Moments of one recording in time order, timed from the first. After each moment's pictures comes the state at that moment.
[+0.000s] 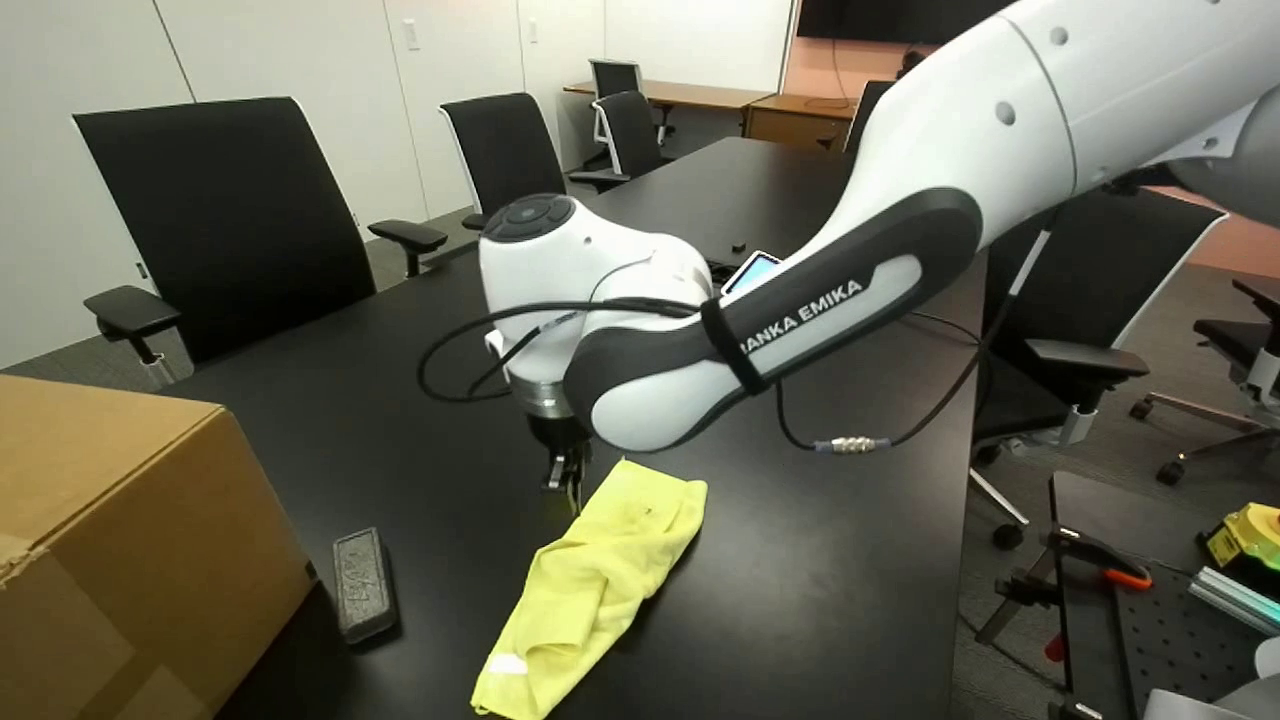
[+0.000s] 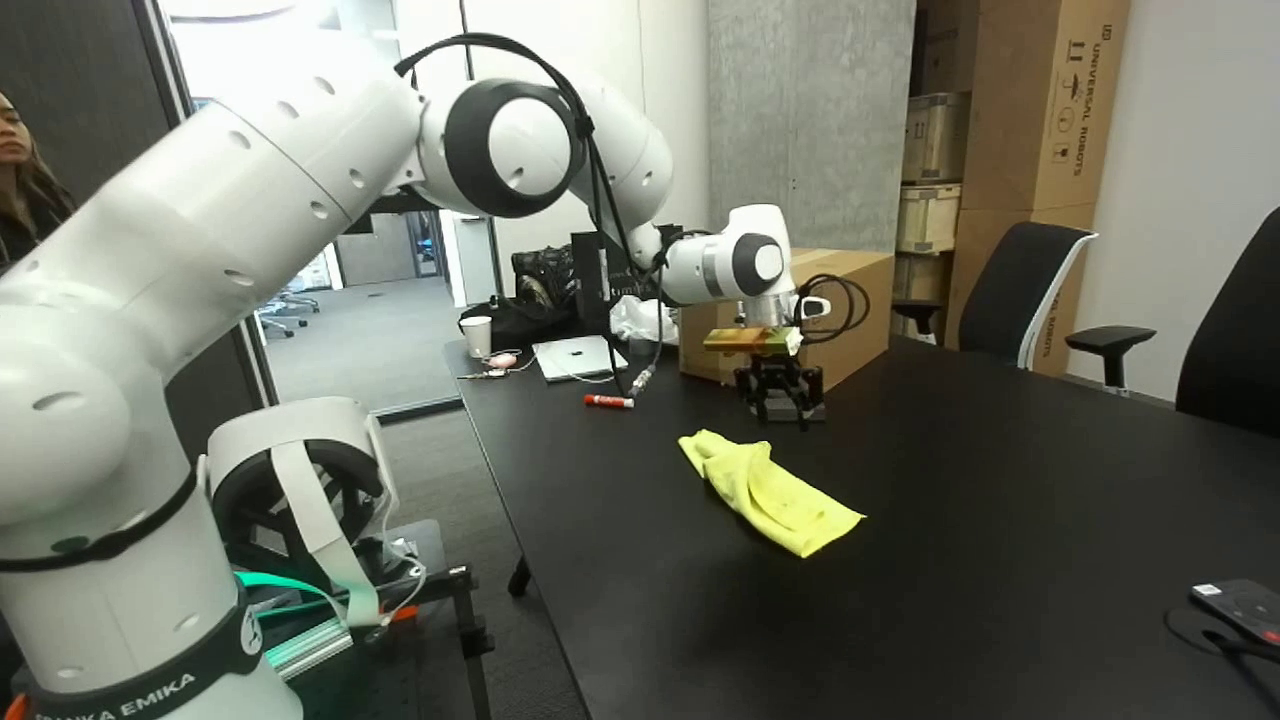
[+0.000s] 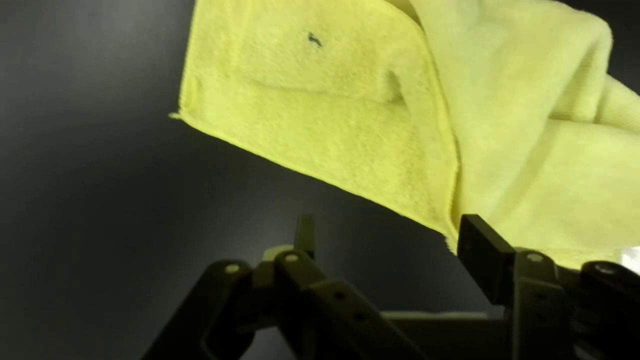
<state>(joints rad) 0.27 0.89 0.06 -1.29 -0.29 2.19 0.02</state>
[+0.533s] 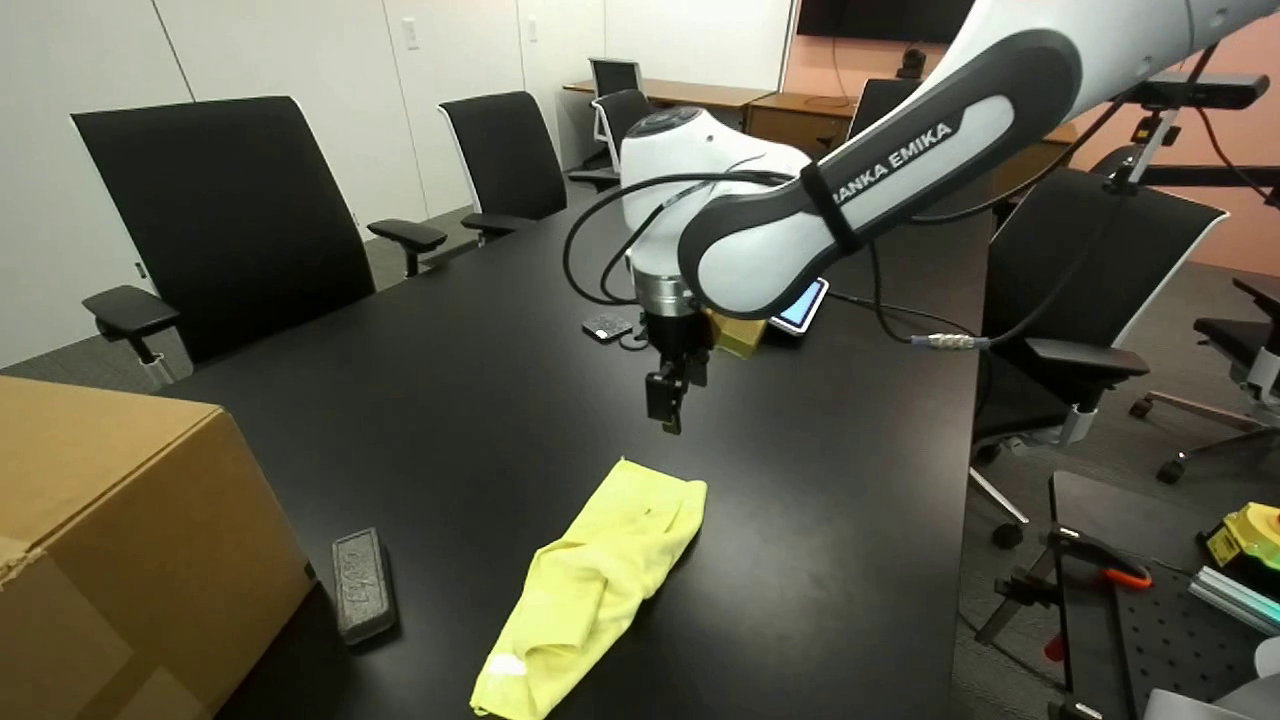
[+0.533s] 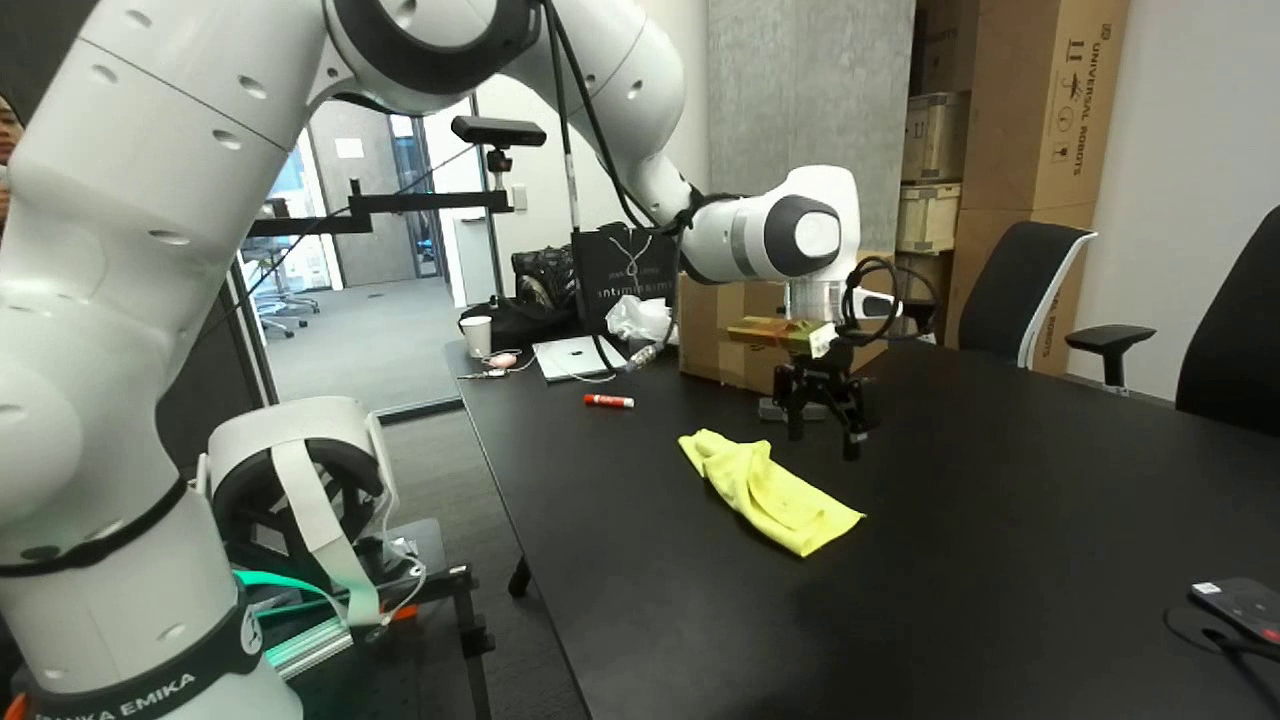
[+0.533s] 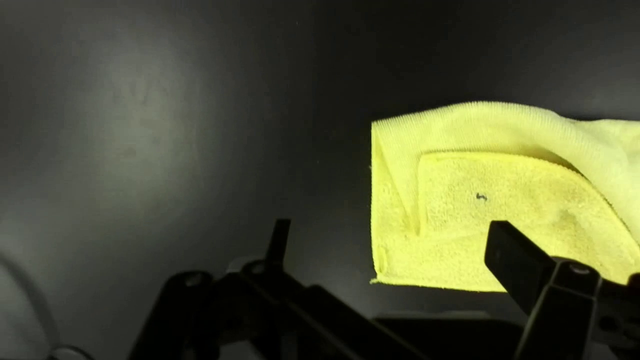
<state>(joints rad) 0.11 0.60 0.00 -1.66 -0.19 2.19 0.11</state>
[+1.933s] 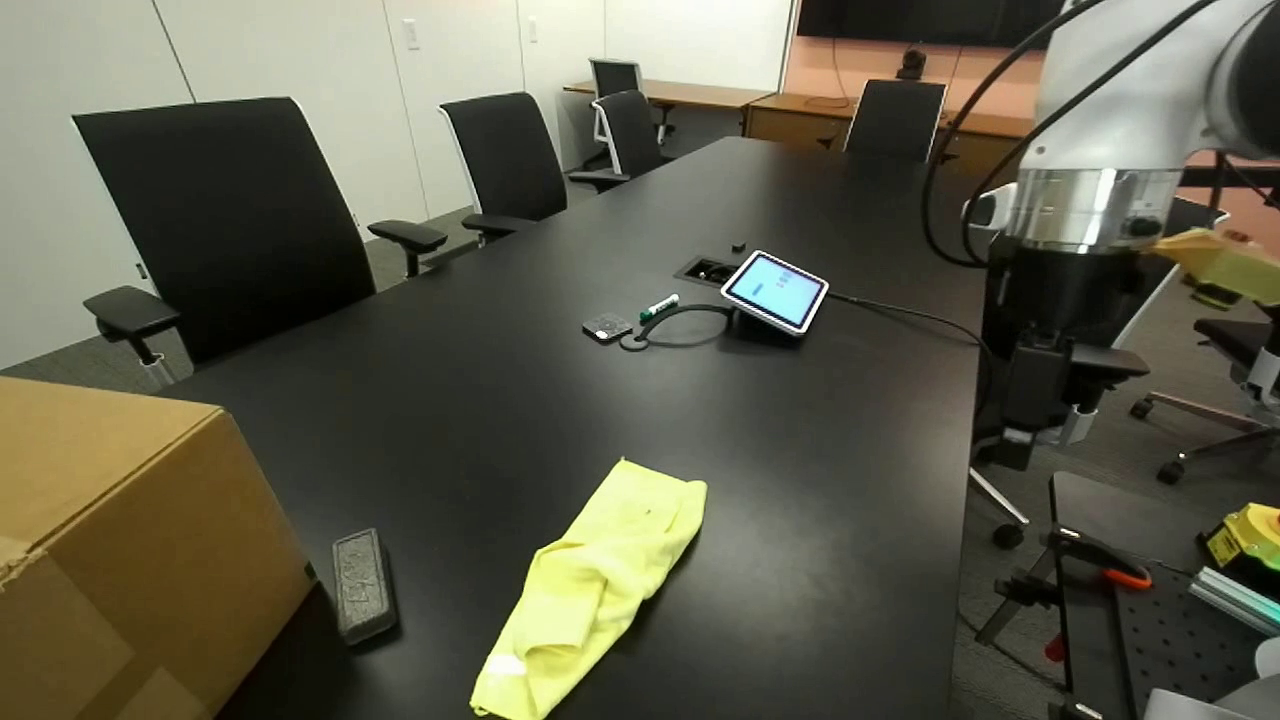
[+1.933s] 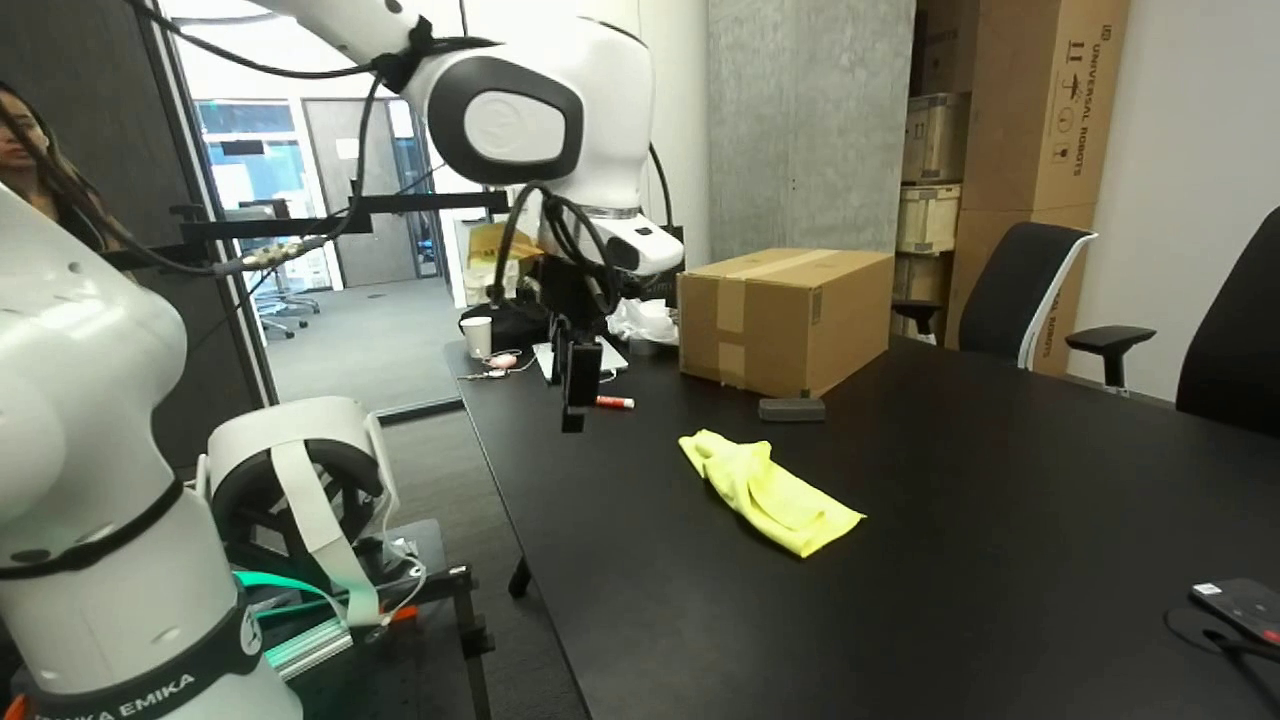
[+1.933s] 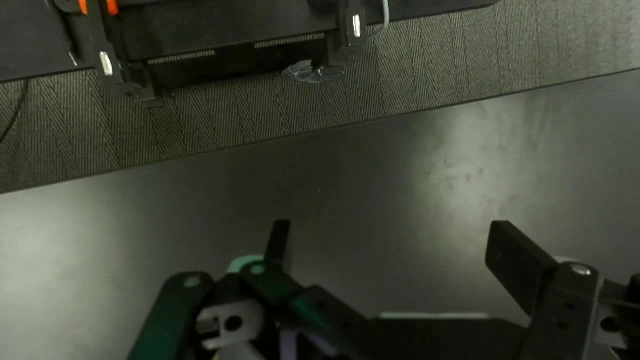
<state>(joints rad) 0.07 -0.44 0.02 -2.67 0.22 2.09 0.09</state>
